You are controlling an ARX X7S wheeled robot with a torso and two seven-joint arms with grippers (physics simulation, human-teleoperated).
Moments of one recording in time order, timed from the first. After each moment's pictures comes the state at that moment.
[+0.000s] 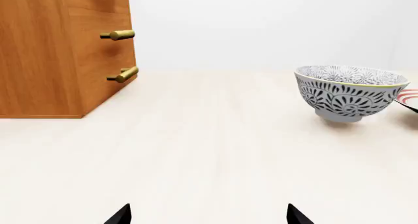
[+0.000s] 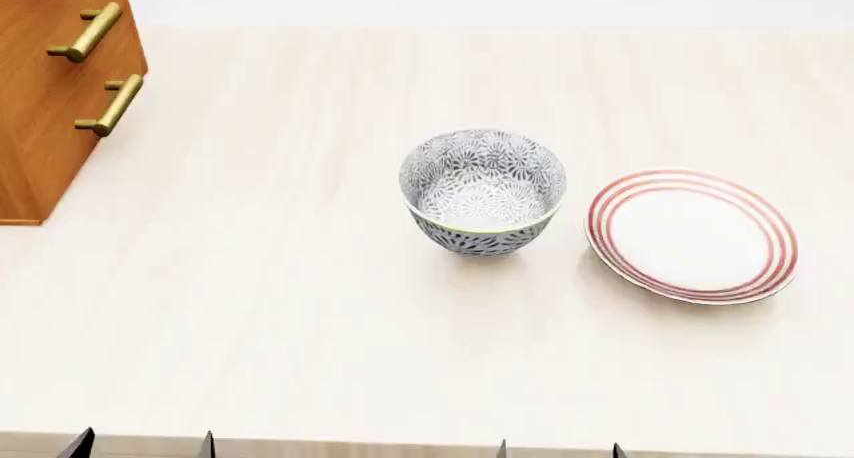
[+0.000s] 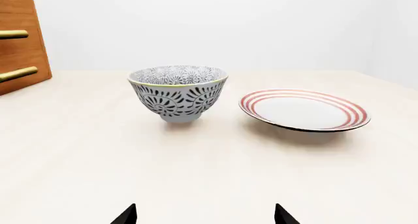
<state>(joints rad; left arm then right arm) 0.00 0.00 0.00 0.00 0.00 0.00 0.00 0.00 0.00 0.00 0.00 0.00 0.00 0.00</state>
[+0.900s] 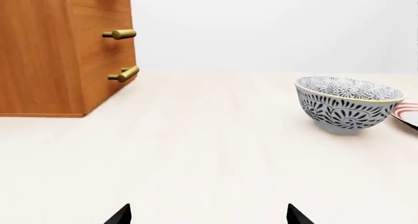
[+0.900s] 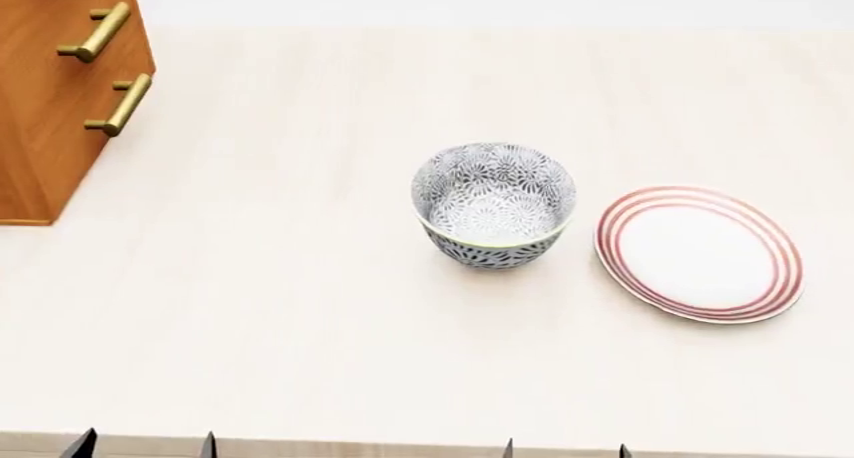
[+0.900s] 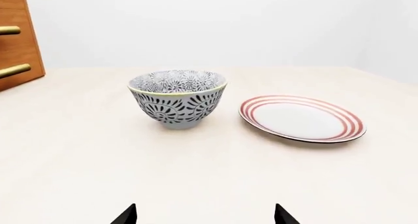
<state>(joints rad) 0.00 -0.08 0.09 0.02 -0.10 0.00 -0.08 0.01 0.07 -0.08 0.00 0.08 0.02 0.11</state>
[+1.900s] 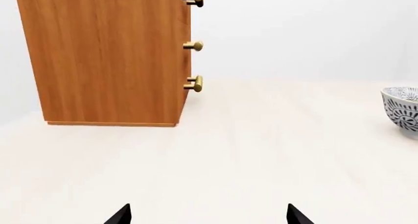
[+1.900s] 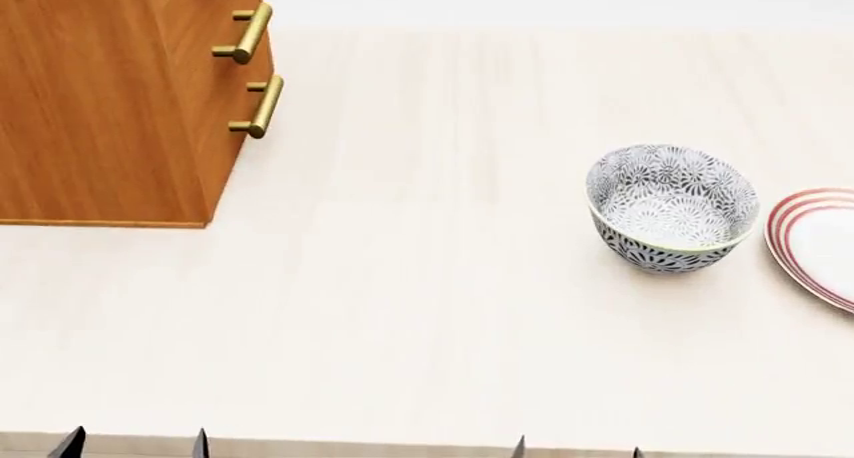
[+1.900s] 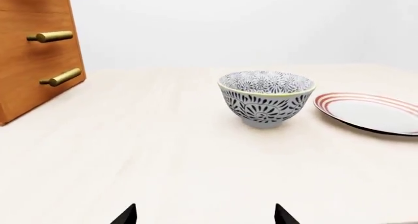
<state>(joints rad) 0.02 -0.13 0.14 0.07 -0.14 0.00 -0.15 -0.01 0.11 -0.13 -0.09 0.13 0.08 0.21</state>
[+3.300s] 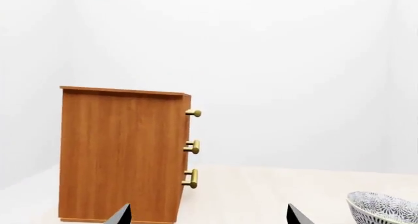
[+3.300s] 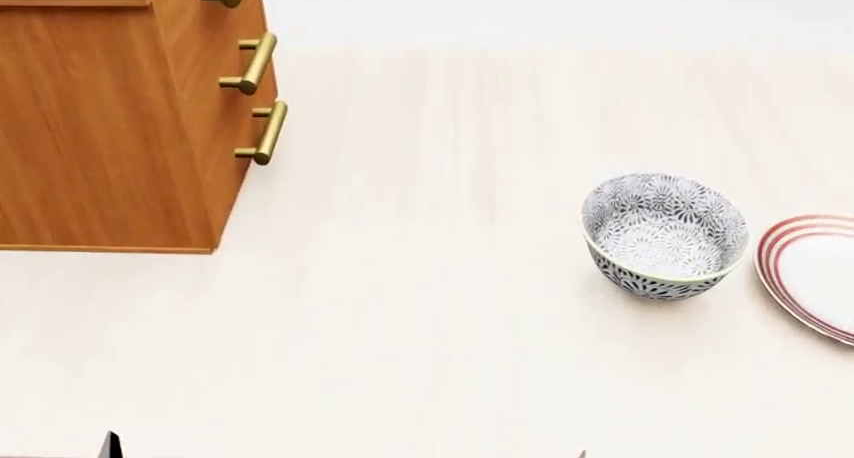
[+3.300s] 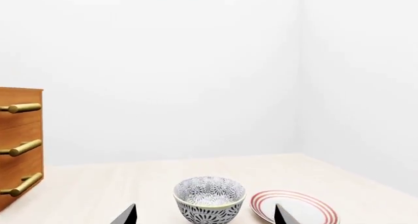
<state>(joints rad) 0.29 -0.24 0.15 0.49 -0.17 0.17 -0.23 -0.31 0.17 -0.20 -0.53 -0.06 -0.07 0.51</state>
